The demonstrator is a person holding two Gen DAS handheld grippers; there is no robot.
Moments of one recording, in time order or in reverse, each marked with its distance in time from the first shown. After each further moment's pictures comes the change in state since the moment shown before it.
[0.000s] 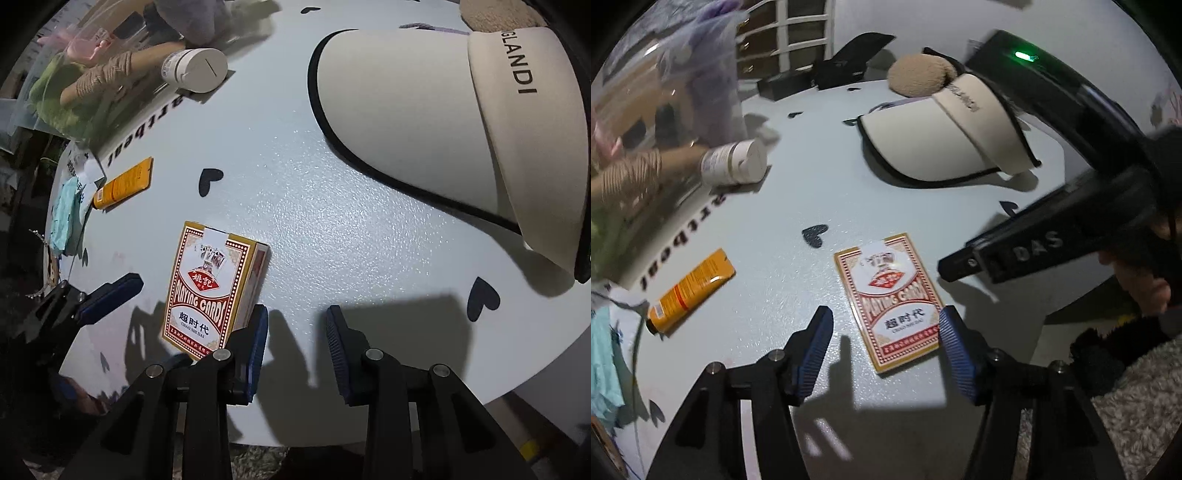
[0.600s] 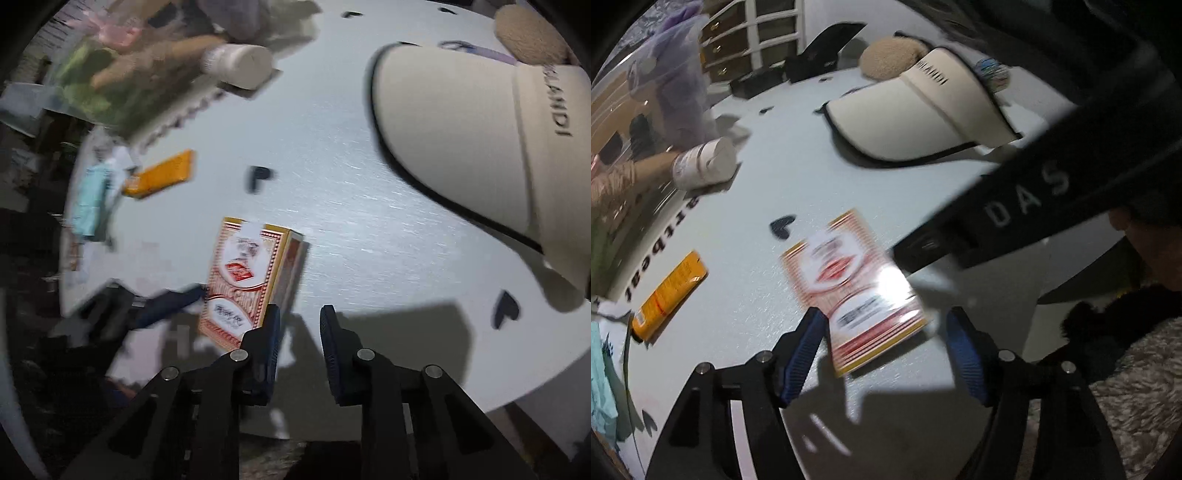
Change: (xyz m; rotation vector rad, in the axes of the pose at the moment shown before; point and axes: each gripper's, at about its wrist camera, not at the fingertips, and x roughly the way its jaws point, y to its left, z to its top) left arm 0.009 -0.015 -0.005 0.059 0.026 -0.046; right arm -0.012 0.023 0.003 -0.064 0.012 0.120
